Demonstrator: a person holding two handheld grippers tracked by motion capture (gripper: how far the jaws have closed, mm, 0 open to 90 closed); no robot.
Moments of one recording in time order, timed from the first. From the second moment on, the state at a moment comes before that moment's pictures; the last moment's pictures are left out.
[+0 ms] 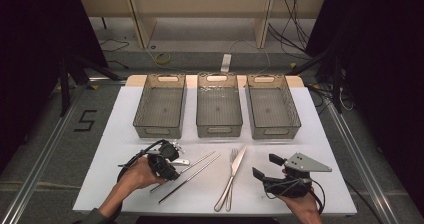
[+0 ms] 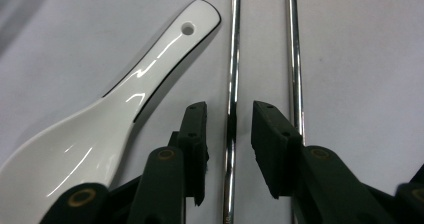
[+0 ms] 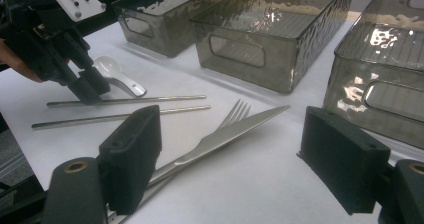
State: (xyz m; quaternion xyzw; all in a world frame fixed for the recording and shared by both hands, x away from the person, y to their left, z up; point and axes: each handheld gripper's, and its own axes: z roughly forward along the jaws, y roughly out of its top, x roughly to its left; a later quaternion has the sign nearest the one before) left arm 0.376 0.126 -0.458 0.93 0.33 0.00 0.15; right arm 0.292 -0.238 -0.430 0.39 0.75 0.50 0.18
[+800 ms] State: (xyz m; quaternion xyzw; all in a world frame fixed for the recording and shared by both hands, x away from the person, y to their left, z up) left arm 0.375 0.120 -0.462 0.94 0.30 0.02 0.13; right arm 0.293 -0.236 -0.431 0.39 0.76 0.50 0.17
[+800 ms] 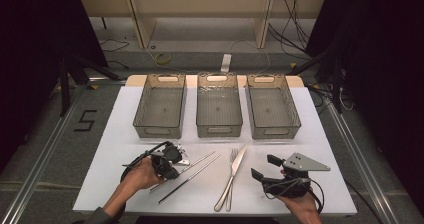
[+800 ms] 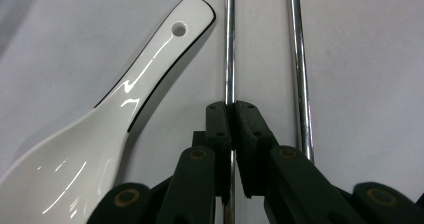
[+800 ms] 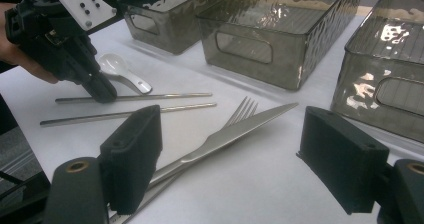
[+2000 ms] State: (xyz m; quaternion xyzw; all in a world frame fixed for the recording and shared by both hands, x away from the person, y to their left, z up) left arm 0.396 0.181 -0.366 0.87 0.36 0.07 0.32; right arm 0.294 -0.238 -0.432 0.39 0.76 0.50 0.17
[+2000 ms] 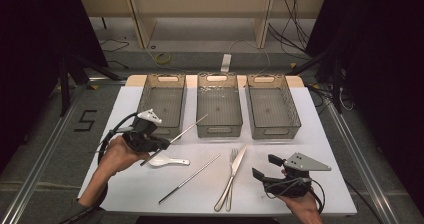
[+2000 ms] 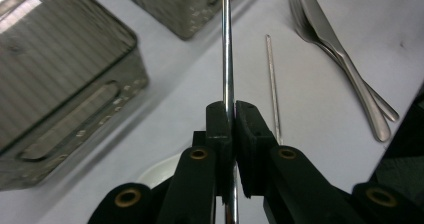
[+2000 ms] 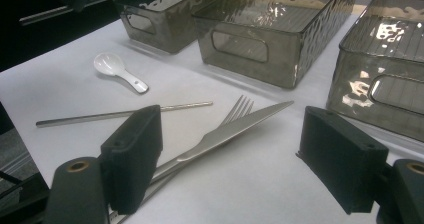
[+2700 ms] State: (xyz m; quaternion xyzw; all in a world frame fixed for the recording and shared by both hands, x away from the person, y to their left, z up) left arm 0.485 0.220 -0.374 0.81 0.49 0.11 0.31; right arm 0.295 -0.239 -0.433 0.40 0.75 0.50 0.16
